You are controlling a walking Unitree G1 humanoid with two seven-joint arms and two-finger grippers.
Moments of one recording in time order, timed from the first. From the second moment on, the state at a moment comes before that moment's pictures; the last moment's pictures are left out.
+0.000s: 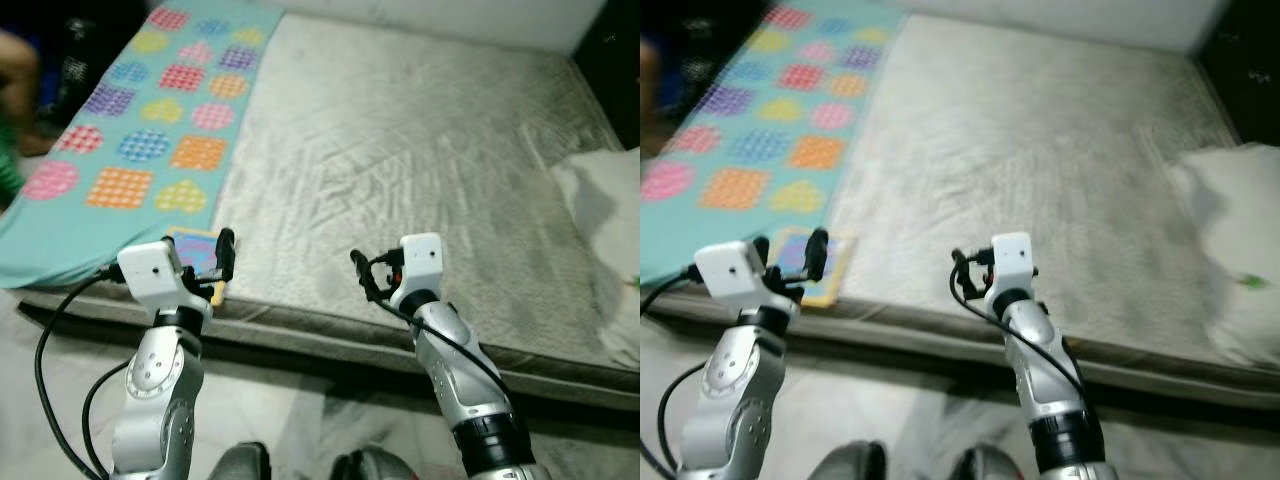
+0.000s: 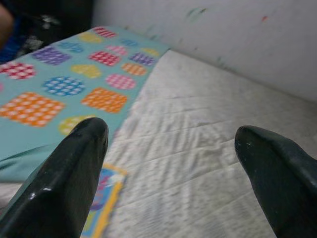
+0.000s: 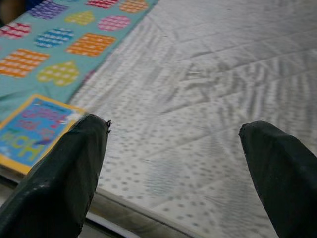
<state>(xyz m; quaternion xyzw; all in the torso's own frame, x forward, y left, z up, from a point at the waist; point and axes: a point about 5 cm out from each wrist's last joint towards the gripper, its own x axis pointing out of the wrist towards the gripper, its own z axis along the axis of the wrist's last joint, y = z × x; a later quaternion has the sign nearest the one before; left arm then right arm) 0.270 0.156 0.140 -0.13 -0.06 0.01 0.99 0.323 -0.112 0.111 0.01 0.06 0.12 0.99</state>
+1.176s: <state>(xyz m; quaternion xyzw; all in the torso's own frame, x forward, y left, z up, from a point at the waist) 0.267 0.157 0.140 -0.11 -0.07 -0.01 0.99 0.321 -0.111 0.105 0.01 0.07 0.13 0.99</state>
